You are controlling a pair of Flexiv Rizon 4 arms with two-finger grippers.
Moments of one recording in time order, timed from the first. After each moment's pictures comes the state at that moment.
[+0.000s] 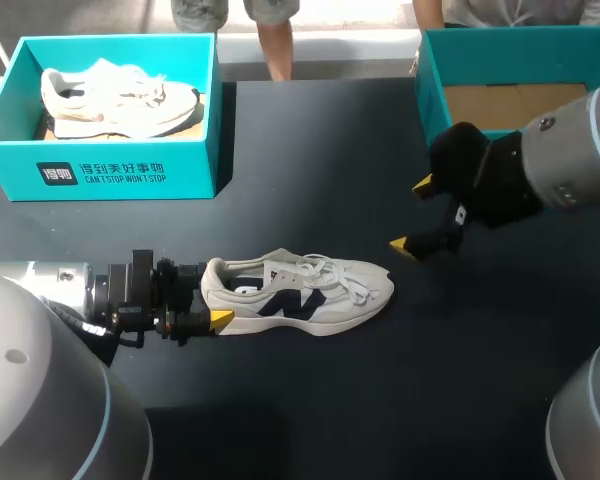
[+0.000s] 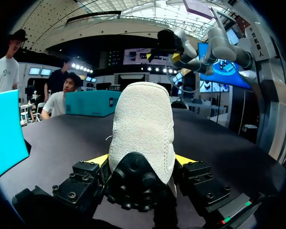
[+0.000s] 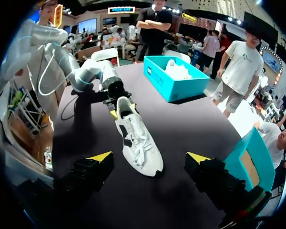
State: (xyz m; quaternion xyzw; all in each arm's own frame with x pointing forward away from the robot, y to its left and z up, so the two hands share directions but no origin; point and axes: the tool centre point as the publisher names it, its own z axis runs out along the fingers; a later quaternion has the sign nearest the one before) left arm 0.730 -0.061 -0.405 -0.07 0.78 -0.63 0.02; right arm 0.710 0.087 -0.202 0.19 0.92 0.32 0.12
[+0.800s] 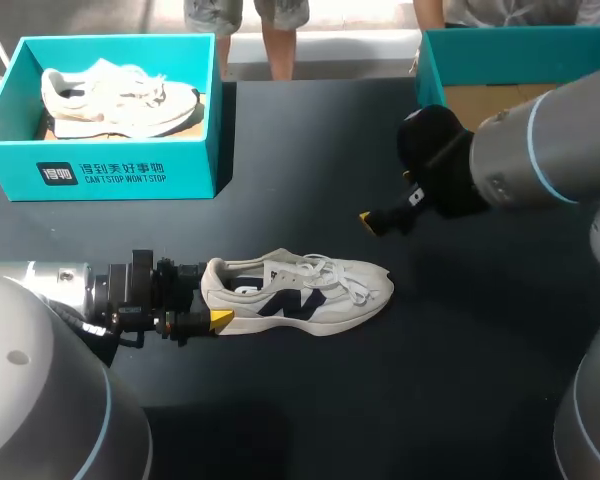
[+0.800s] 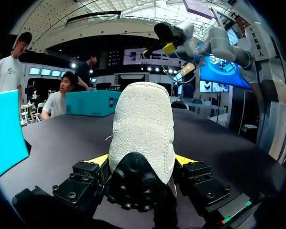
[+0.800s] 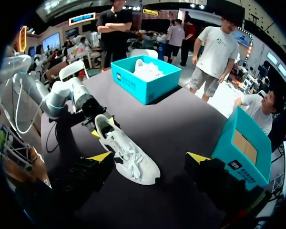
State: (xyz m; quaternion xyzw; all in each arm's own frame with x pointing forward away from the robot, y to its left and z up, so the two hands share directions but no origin) left arm 0.730 -0.061 -0.405 -0.07 0.78 -0.63 0.02; right arm 0.733 0.112 -0.189 0.35 0.87 0.30 0.16
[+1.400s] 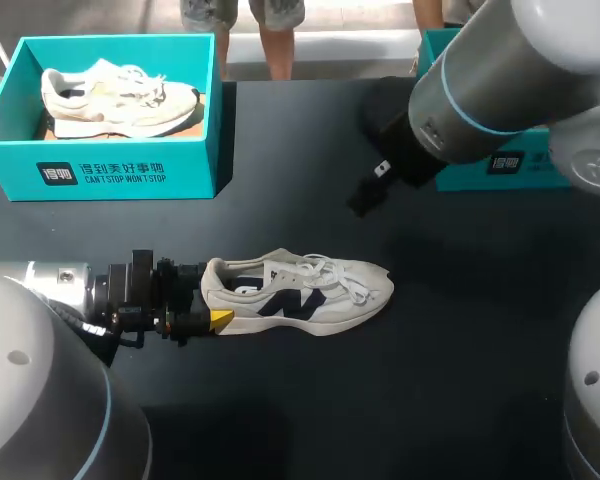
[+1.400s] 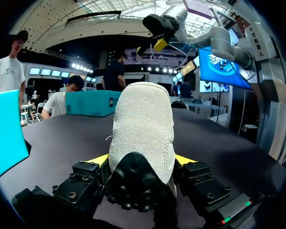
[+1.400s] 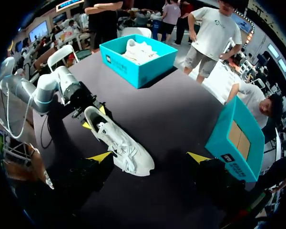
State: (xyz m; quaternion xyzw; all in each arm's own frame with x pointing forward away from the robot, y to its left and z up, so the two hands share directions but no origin) left arm 0.730 -0.062 -0.405 -0.07 0.78 -0.63 0.02; right arm 0.749 0.125 -0.187 0.37 0.90 0.19 0.15
